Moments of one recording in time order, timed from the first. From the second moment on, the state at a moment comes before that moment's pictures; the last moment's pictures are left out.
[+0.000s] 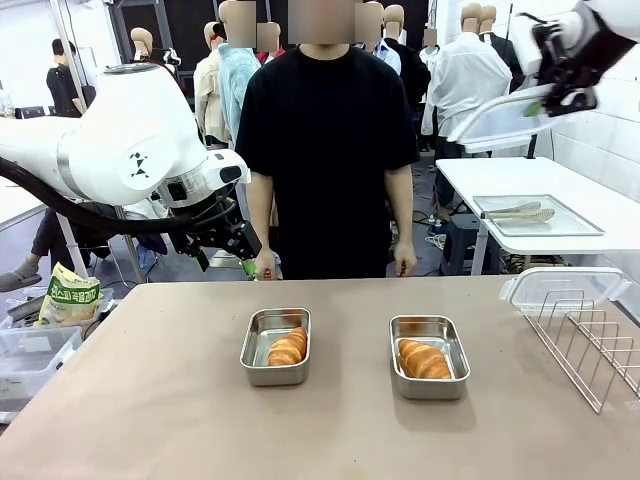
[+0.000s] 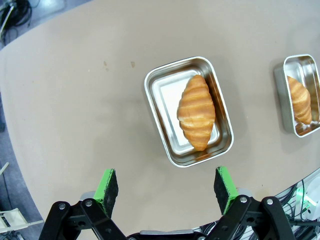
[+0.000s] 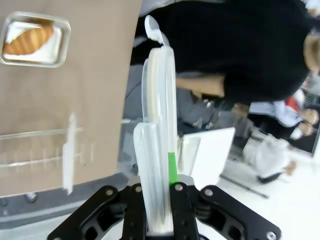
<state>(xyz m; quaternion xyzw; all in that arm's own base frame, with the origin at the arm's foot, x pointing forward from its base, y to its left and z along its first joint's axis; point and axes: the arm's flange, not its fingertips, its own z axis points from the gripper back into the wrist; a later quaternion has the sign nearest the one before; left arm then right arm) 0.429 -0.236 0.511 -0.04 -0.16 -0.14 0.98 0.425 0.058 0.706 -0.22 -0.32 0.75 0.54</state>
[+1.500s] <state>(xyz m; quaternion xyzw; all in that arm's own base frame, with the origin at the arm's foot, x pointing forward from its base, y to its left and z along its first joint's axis) 0.429 -0.236 0.511 -0.04 -0.16 -0.14 0.98 0.513 0.122 0.646 -0.14 -0.30 0.81 0.48</state>
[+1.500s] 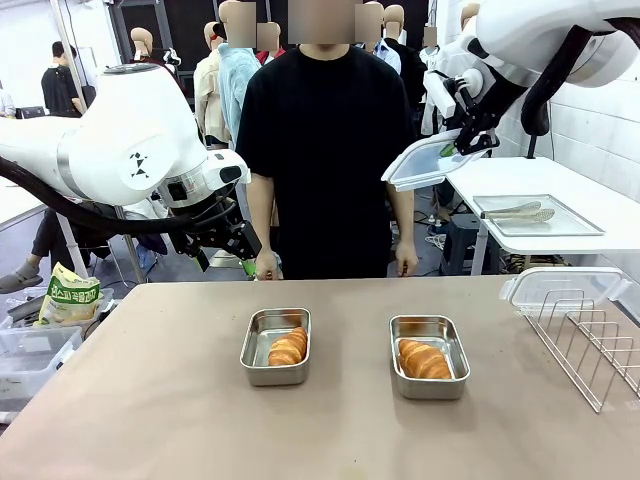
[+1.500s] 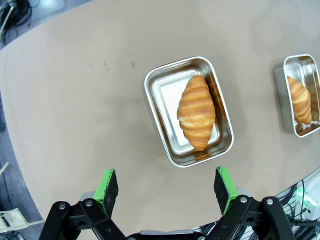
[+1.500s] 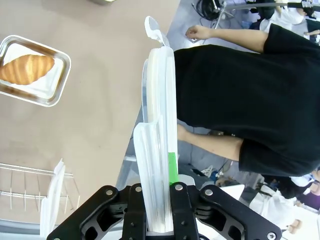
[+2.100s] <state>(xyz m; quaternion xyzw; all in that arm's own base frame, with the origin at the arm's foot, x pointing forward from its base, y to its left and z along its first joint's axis) 0.429 -0.236 0.511 -0.04 -0.16 -0.14 0.98 0.513 0.121 0.646 -0.14 -0.30 0.81 0.48</state>
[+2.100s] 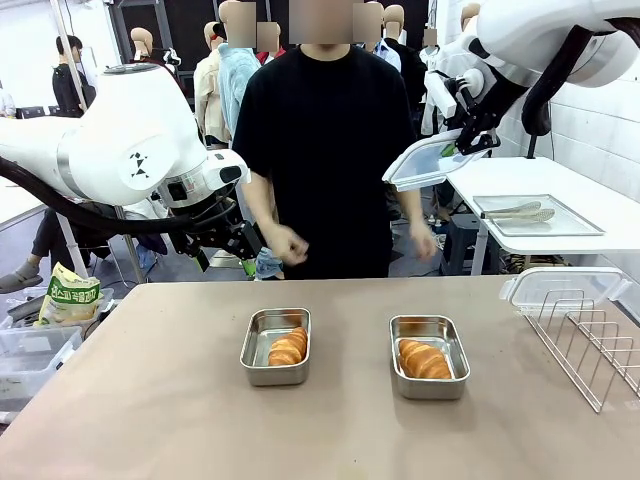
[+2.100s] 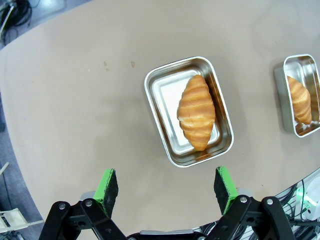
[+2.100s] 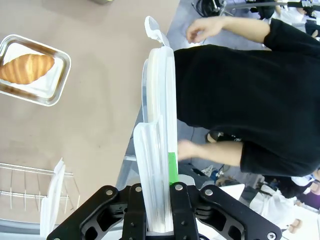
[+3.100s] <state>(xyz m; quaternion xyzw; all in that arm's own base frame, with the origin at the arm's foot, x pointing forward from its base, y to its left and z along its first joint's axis) 0.429 -0.236 0.511 -0.04 -0.16 -0.14 0.98 0.513 0.121 0.646 -0.14 -0.30 0.81 0.48</state>
